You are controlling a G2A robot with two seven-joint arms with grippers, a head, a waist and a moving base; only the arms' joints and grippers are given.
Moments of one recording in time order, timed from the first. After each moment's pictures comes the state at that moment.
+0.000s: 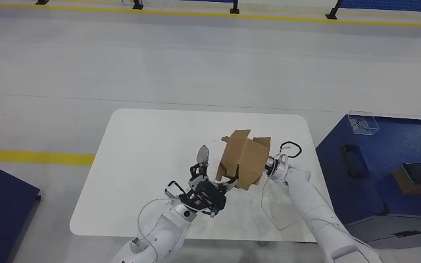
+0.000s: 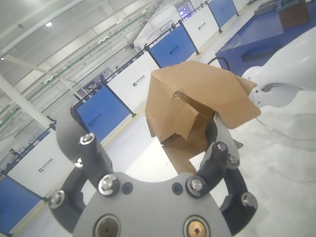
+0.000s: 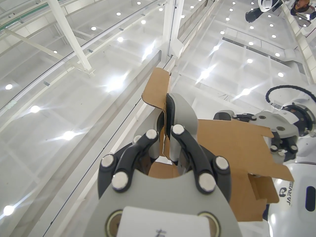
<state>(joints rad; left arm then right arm) 1.26 -1.27 -0.91 -1.81 1.90 0.03 0.21 -0.77 -1.27 1.07 -0.68 1.46 0.77 1.05</state>
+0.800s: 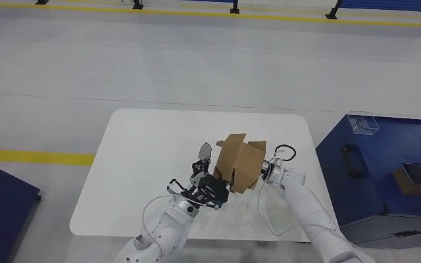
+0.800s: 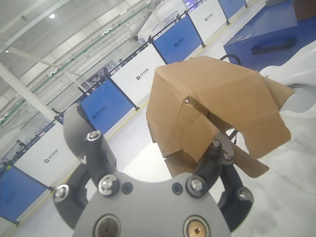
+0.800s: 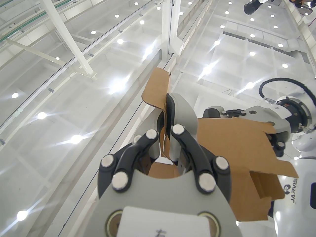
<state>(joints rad) 1.23 -1.30 -0.90 -1.77 1.93 0.05 0.16 -0.83 -1.28 1.08 -0.75 1.50 0.81 0.98</state>
